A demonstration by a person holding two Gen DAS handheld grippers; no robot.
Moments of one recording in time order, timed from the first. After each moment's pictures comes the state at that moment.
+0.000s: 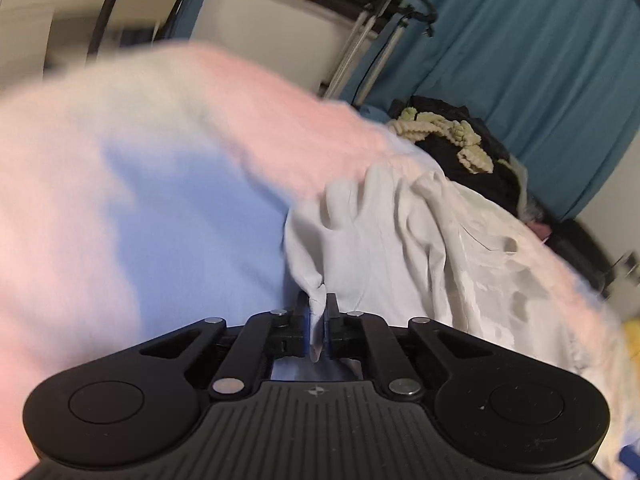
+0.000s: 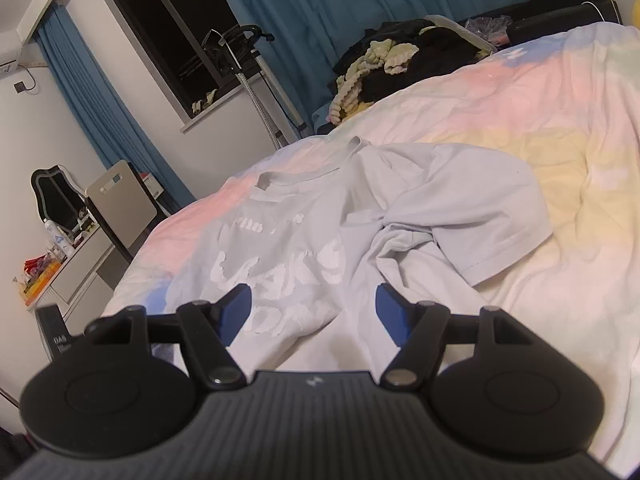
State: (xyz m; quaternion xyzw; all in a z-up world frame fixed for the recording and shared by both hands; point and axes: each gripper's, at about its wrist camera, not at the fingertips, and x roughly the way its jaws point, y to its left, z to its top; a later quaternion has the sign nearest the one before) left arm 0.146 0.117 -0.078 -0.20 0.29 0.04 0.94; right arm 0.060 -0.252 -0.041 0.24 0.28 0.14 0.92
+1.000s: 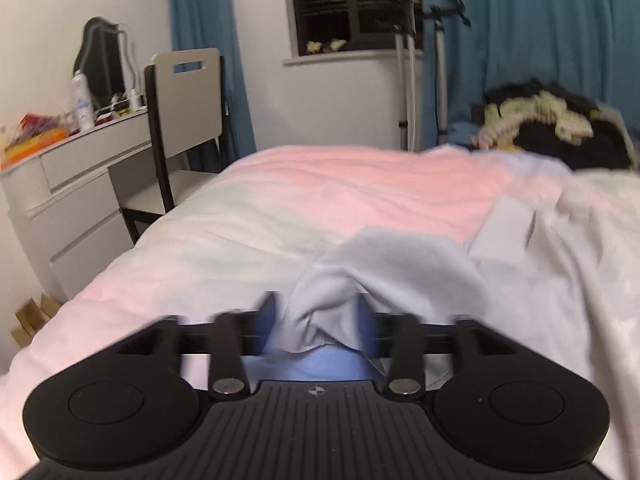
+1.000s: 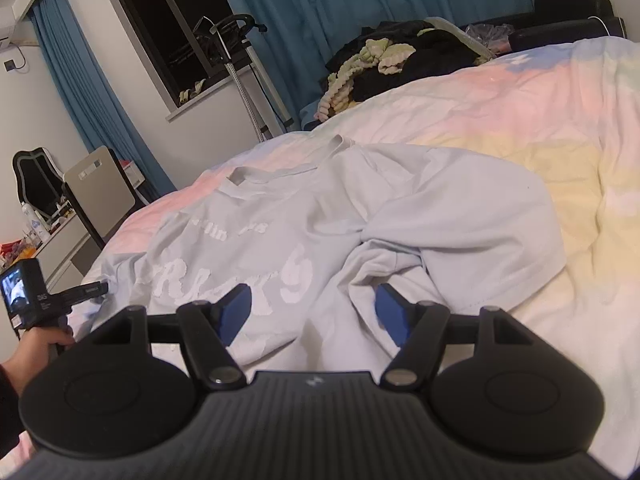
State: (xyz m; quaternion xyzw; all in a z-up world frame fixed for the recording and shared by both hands) left arm 0.195 0.161 -0.061 0.00 0.25 0.18 0.95; right arm 0.105 -0.254 -0.061 0.21 0.28 0.12 0.93
